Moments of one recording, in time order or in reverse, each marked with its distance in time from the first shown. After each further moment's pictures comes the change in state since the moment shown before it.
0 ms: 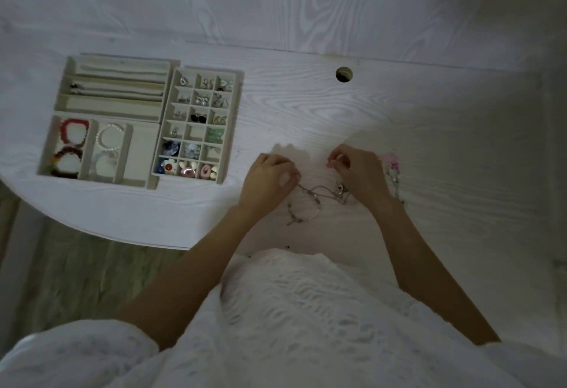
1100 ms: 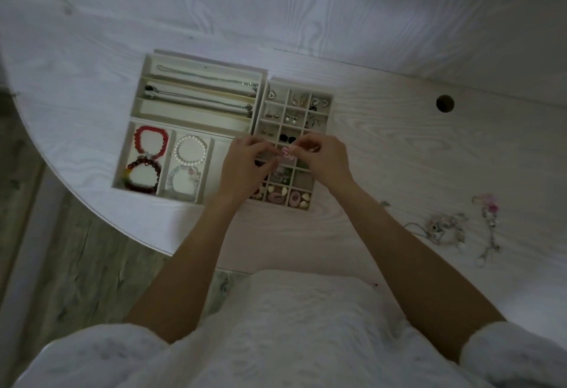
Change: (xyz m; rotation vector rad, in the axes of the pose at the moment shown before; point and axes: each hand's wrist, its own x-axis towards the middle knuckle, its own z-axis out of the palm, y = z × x) left_hand 0.012 -0.174 -0.132 -0.093 0.046 -0.300; right_hand 0.094 -0.189 0.153 0.194 -0.112 0.099
